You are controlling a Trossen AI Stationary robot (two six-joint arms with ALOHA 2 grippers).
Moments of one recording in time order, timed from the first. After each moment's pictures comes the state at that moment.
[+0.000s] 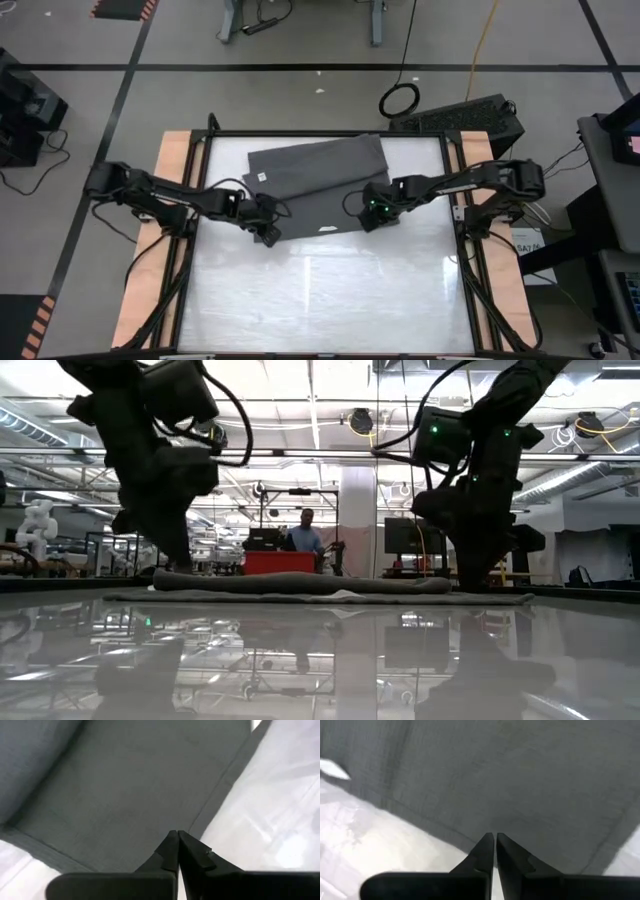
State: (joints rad) left arm -0.05 1.34 0.64 -0.40 -0.05 -0.83; right arm -0.13 1.55 0.81 -0.55 -0.05 0.95
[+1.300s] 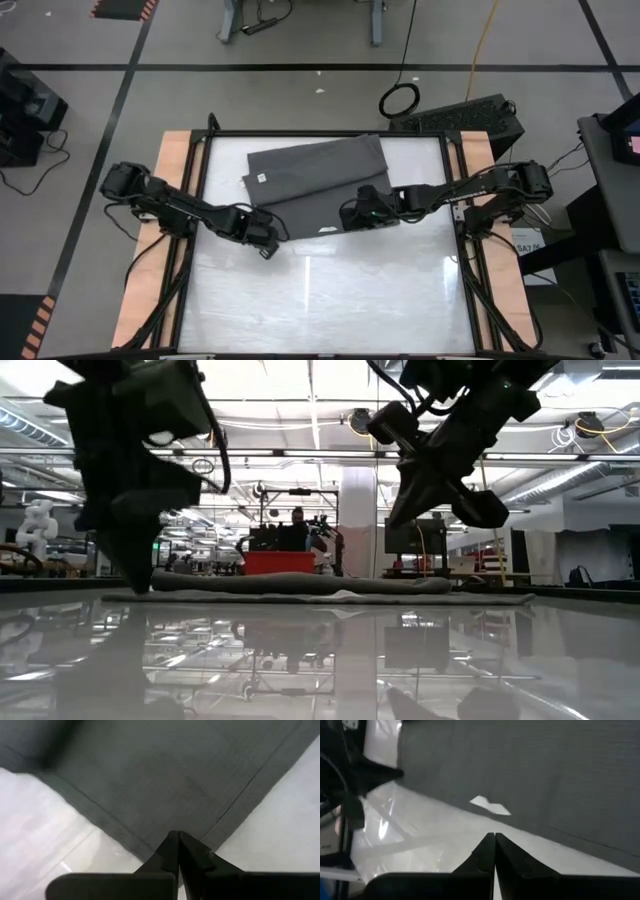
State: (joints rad) left arm -0.23 1.52 0.73 -0.60 -0.22 -1.03; right arm 0.02 1.50 0.88 -0.24 0.06 1.31
